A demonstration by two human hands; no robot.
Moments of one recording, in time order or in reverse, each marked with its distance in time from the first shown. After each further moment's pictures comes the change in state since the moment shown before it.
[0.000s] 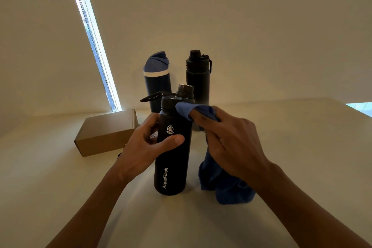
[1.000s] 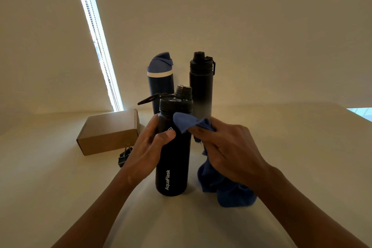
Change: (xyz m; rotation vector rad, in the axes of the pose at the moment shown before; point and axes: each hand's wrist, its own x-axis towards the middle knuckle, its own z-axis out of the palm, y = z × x) left_hand -0.001 -0.003 0.014 -0.078 0.081 -0.004; right_hand 0.000 -0.010 -0.005 0.033 -0.151 -0.140
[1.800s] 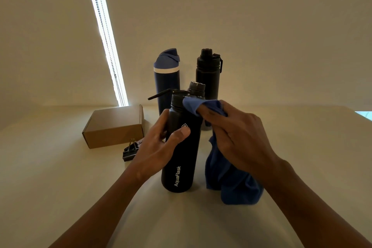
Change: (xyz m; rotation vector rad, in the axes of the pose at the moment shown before) left_hand -0.001 0.001 0.006 0.051 -0.005 0.025; right_hand 0.011 0.010 -0.002 0.074 0.007 0.150
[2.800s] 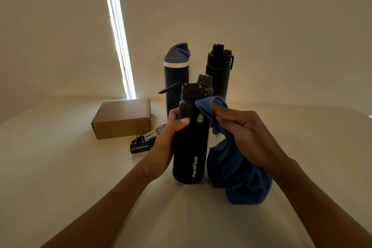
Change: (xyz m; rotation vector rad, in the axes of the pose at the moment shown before) left_hand 0.001 -0.016 0.005 -0.426 -0.025 -0.204; right_hand 0.005 0.011 0.013 0.553 -0.027 0.135
